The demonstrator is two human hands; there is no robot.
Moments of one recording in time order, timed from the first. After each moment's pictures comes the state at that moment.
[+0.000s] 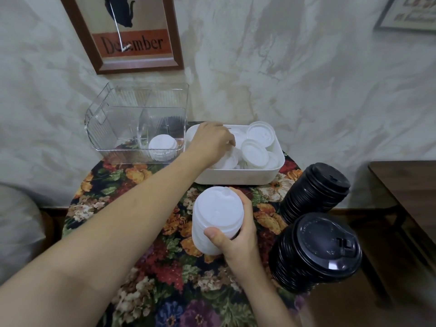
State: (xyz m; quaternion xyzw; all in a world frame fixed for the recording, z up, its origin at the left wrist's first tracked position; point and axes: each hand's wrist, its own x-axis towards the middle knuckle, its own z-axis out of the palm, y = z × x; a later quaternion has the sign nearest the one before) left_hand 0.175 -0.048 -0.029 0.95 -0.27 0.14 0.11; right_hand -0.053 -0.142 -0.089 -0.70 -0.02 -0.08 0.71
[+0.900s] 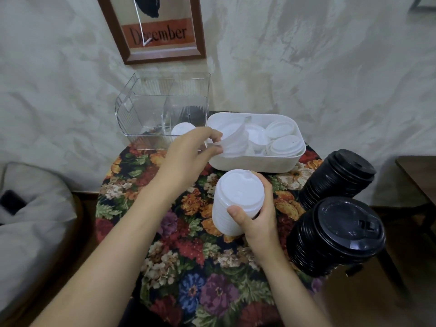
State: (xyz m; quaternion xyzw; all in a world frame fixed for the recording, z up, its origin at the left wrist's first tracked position) left_hand 0.034 0.032 -0.006 0.89 -0.16 0.14 0.40; right_hand -0.053 -0.142 -0.091 -0.69 -0.05 -0.10 0.71
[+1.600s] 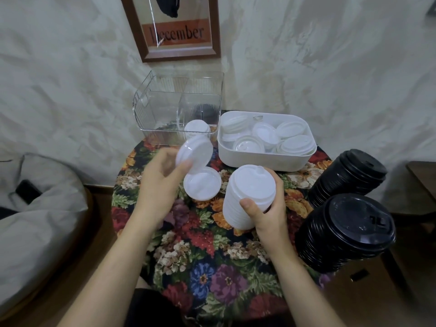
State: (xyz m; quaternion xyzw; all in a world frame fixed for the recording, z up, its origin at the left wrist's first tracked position) left_hand -0.036 0.080 -0.038 0.76 -0.01 0.16 0.63; right_hand -0.053 -0.142 -0.093 -0.69 -0.06 -0.12 0.71
